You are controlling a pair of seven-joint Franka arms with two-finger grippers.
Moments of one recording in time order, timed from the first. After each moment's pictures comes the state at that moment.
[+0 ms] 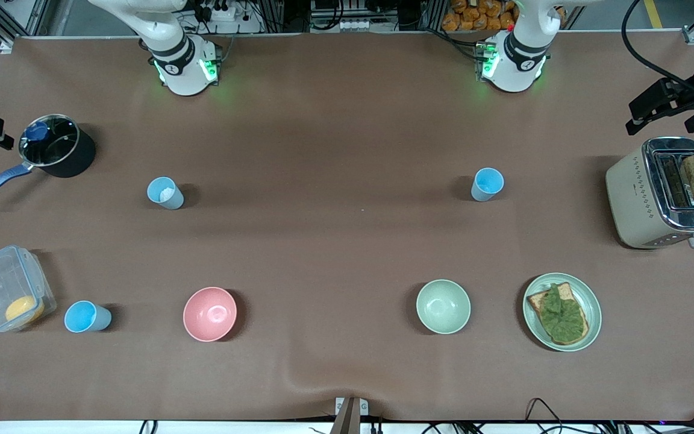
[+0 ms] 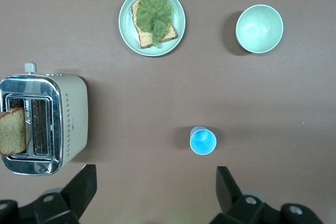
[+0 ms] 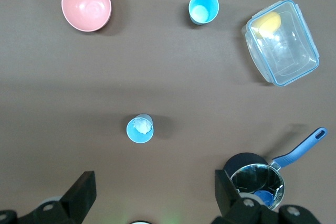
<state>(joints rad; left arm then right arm) -0.03 -0.06 -0.04 -1.51 -0.01 1.48 -0.11 -0.08 0.06 -0.04 -1.39 0.01 1.39 -0.20</state>
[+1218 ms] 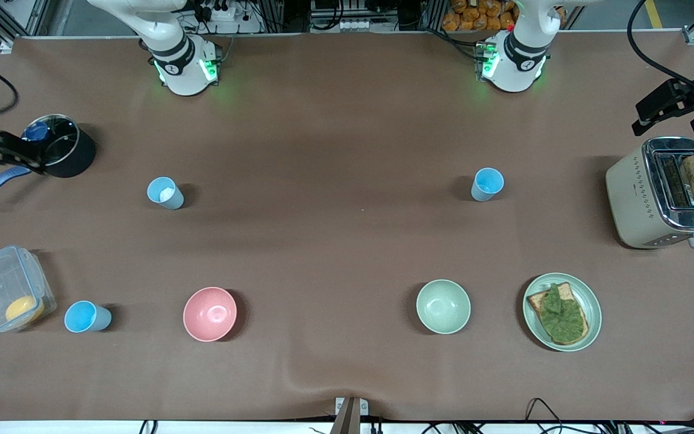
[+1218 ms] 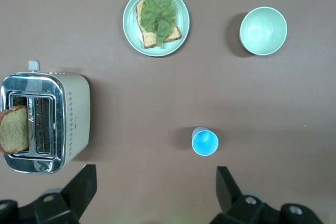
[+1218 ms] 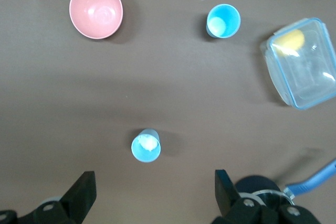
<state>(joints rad) -0.03 -0.06 -0.03 -1.51 -0.01 1.48 -0.11 -0.04 0.10 -0.02 -1.50 0.01 1.55 -0.20</state>
